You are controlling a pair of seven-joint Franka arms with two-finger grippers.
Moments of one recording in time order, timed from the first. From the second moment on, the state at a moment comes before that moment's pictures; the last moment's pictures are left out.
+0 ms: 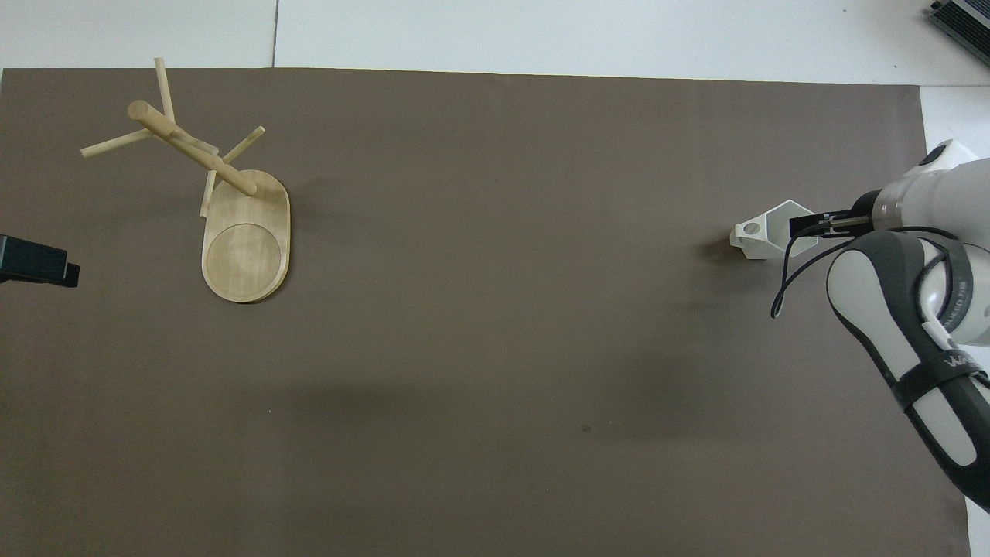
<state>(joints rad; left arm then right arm) 0.02 -0.08 -0.02 -1.59 -0.03 1.50 0.07 -0.03 0.23 -0.11 -1.96 0.00 2.36 -0.19</state>
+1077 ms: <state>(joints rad) 0.02 -0.08 -0.02 -1.59 -0.03 1.50 0.07 -0.03 0.23 -0.11 -1.96 0.00 2.36 -0.19</state>
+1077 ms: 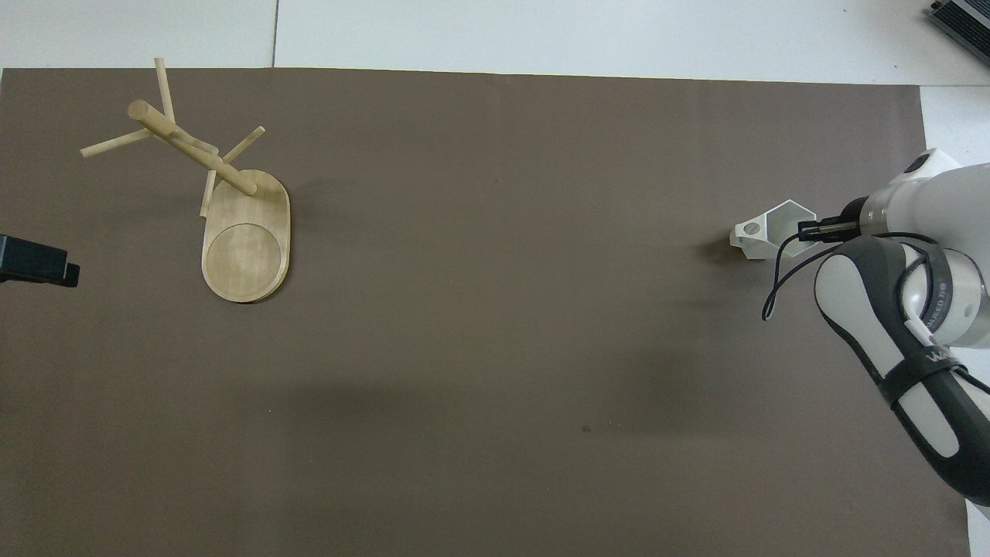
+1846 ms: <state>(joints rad) 0.02 -0.08 -0.02 -1.59 -0.03 1.50 0.07 -0.03 0.23 -0.11 -1.93 0.01 2.25 -0.19</state>
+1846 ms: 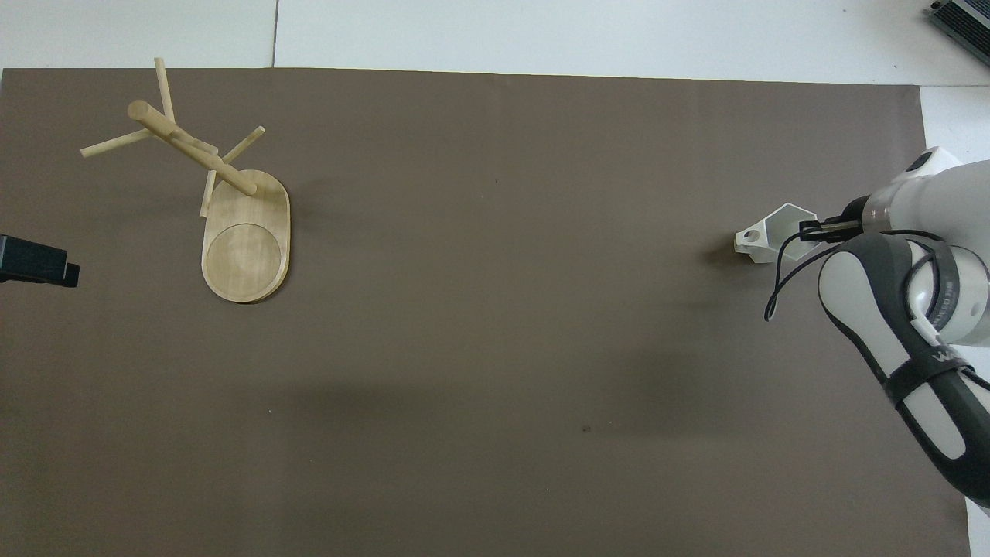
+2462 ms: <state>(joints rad) 0.02 -0.08 -0.03 -1.60 -0.03 1.49 0.07 -0.03 0.13 -0.02 -1.67 0.14 1.77 -0.19</state>
